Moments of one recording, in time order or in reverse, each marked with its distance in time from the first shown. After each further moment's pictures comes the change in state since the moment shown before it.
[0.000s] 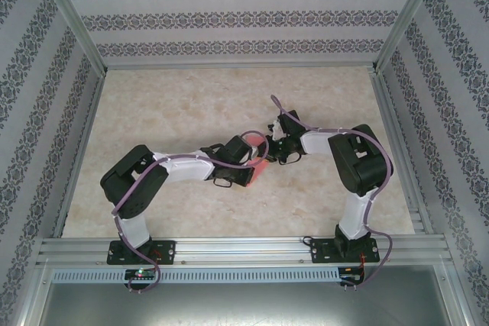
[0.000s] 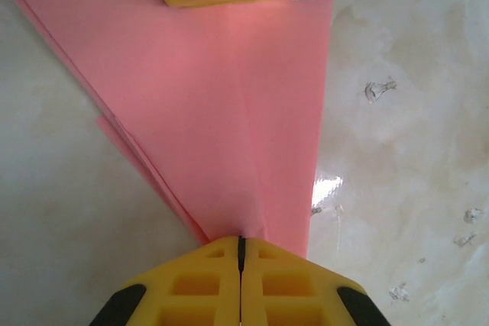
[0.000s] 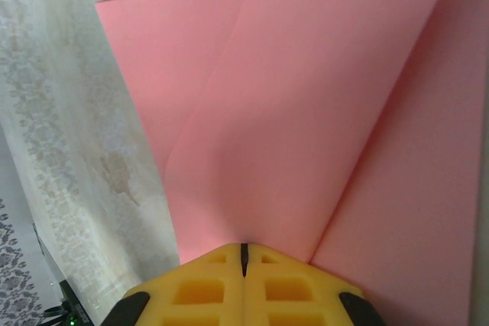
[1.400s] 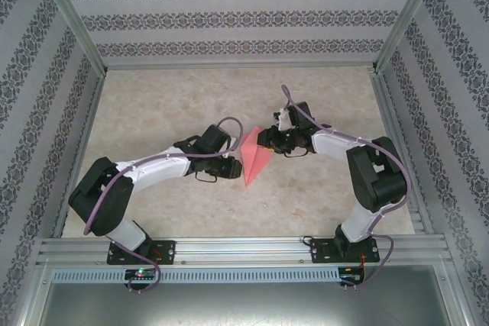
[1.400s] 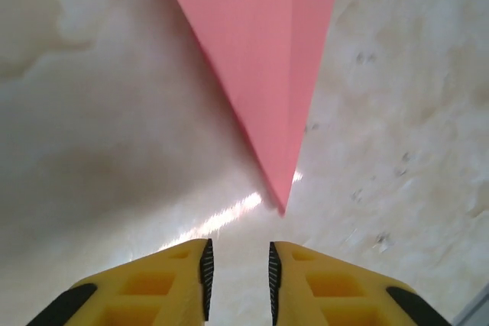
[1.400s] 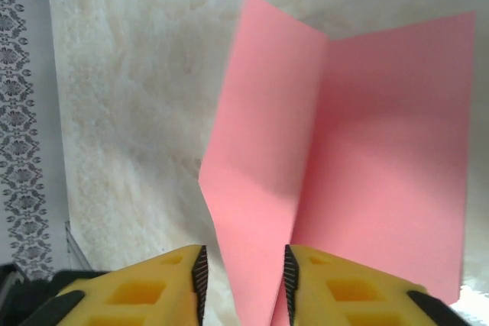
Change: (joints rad) left arm 0.155 -0.227 -0.055 -0.123 0.177 -0.111; right arm -0.035 -0.190 -0.014 -0.025 -0.008 -0.037
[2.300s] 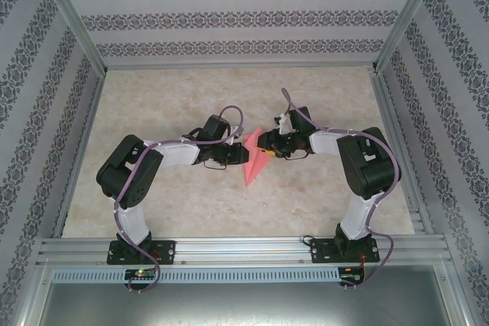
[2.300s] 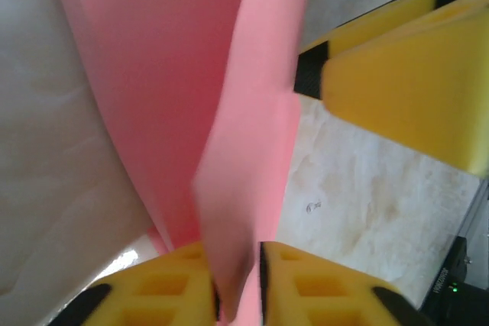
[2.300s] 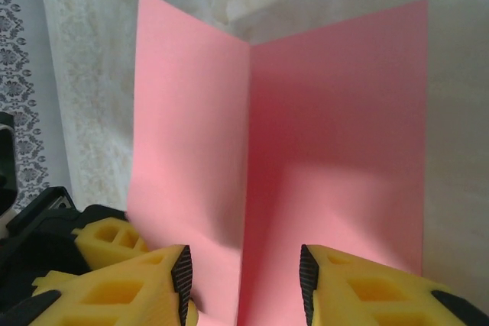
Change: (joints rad) left arm 0.105 0.259 0.055 0.343 0.248 -0.129; right arm -0.024 0.144 -0.020 0.130 -0.097 0.026
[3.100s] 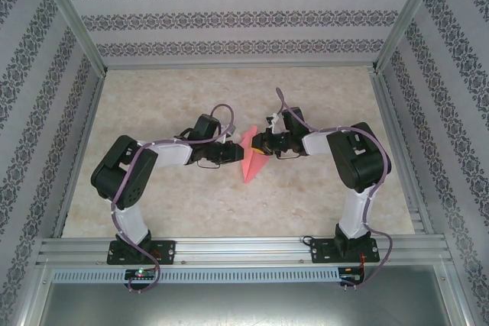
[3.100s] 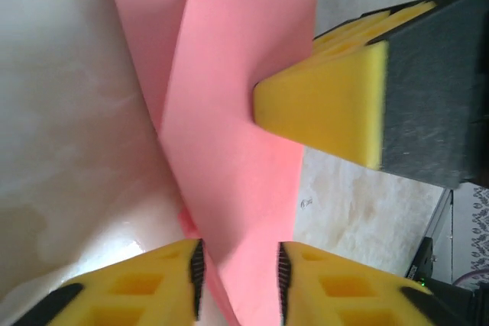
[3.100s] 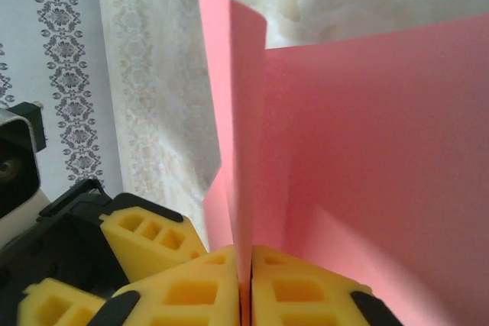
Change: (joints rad) left arm 0.075 -0.045 -0.064 0.053 0.068 -0.019; right arm 0.036 0.074 0.004 0.207 -0.092 0.134
